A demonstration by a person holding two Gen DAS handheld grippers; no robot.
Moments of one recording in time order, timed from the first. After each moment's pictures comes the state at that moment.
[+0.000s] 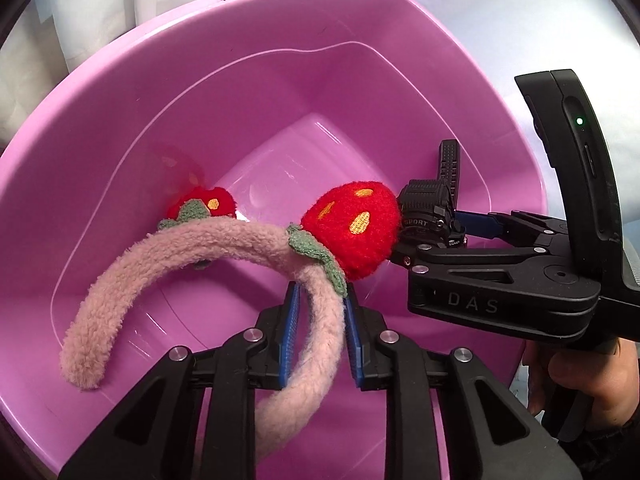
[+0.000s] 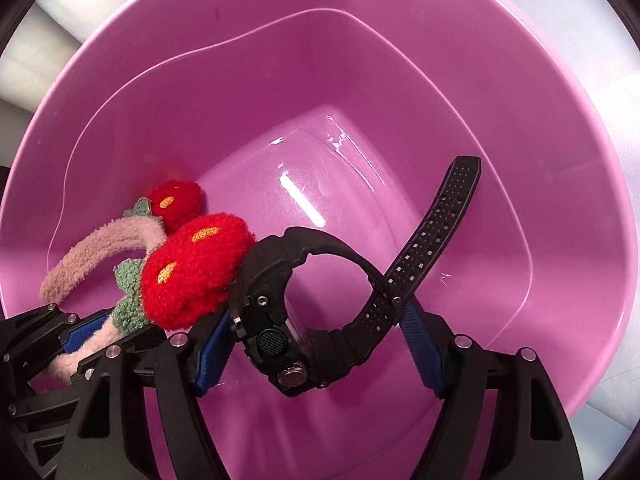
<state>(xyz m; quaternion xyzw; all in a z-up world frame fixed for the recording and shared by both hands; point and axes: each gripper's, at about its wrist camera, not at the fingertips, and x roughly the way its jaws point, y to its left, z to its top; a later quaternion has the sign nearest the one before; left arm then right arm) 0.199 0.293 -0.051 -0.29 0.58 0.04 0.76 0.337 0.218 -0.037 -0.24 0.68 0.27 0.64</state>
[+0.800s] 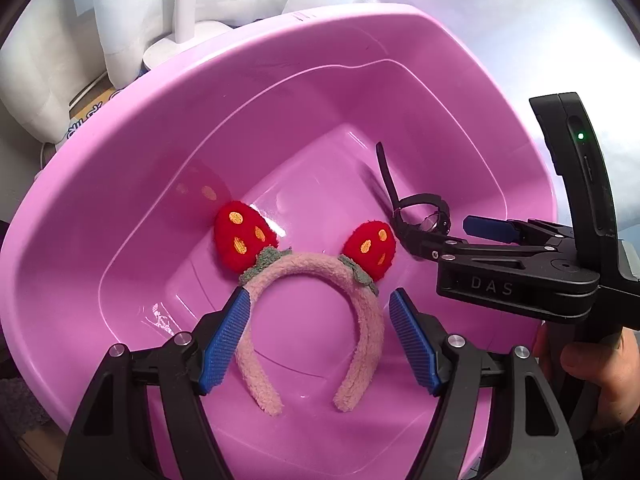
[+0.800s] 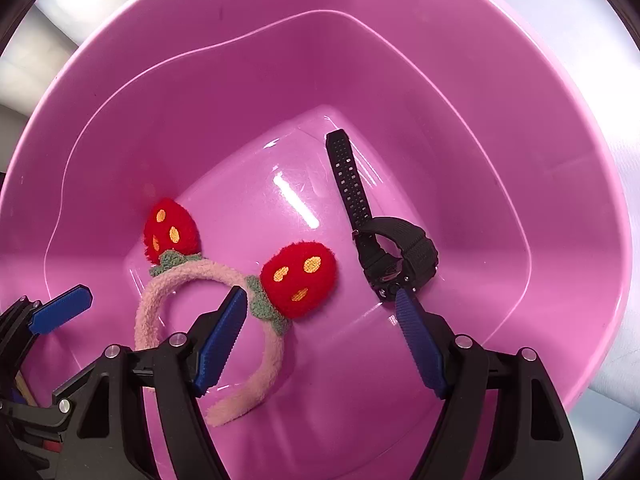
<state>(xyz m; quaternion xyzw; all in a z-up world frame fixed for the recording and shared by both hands) 0.171 0.320 -0.031 -0.29 0.57 0.06 0.77 0.323 0.217 -0.041 -0.24 0.67 0.25 0.65</state>
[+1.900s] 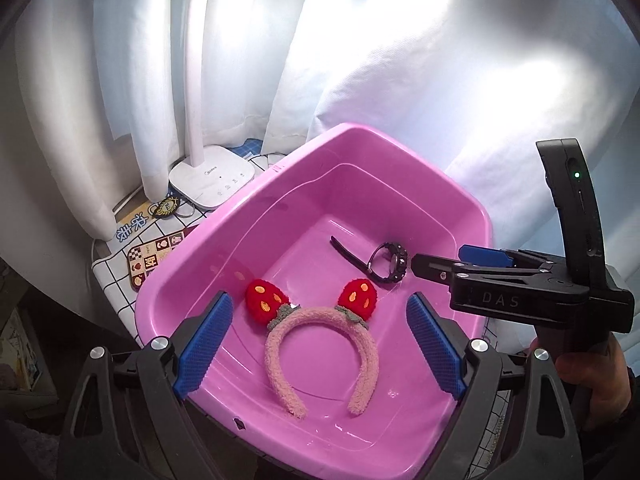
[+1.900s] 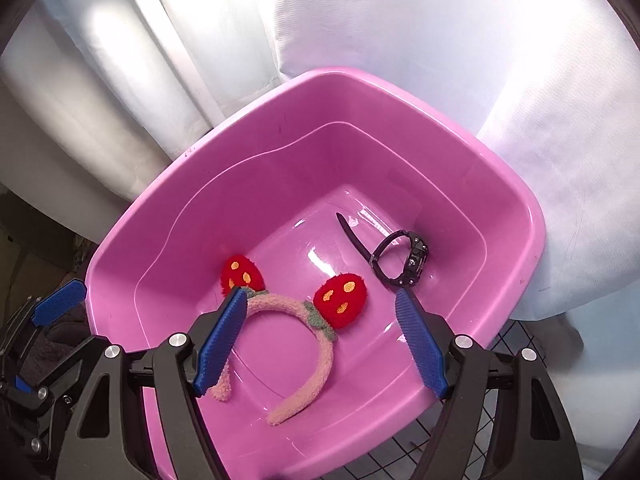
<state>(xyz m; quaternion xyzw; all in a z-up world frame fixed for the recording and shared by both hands) 0.111 0.310 0.076 -0.19 0.43 0.07 0.88 0.275 0.162 0.063 -0.10 0.57 0.30 0.76</state>
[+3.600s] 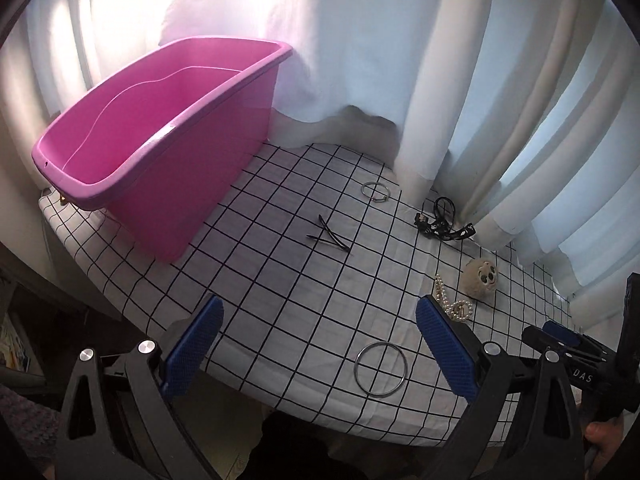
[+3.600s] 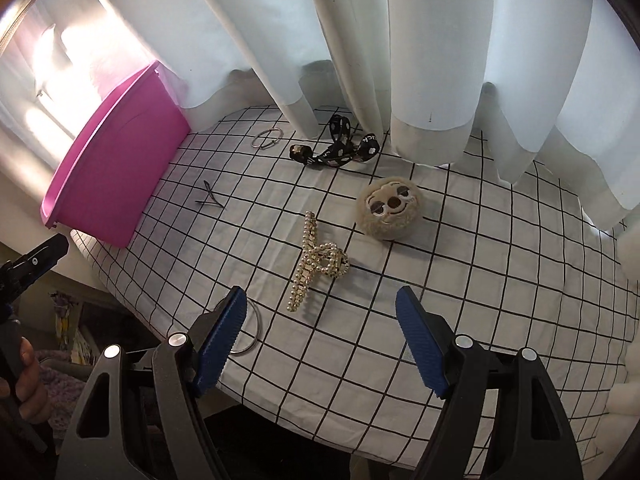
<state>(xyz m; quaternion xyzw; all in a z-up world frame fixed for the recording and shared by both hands) -0.010 0.033 0.033 -0.10 0.48 -0.03 0.87 -0.003 -0.272 0.019 0.07 0.57 0.06 0.82</state>
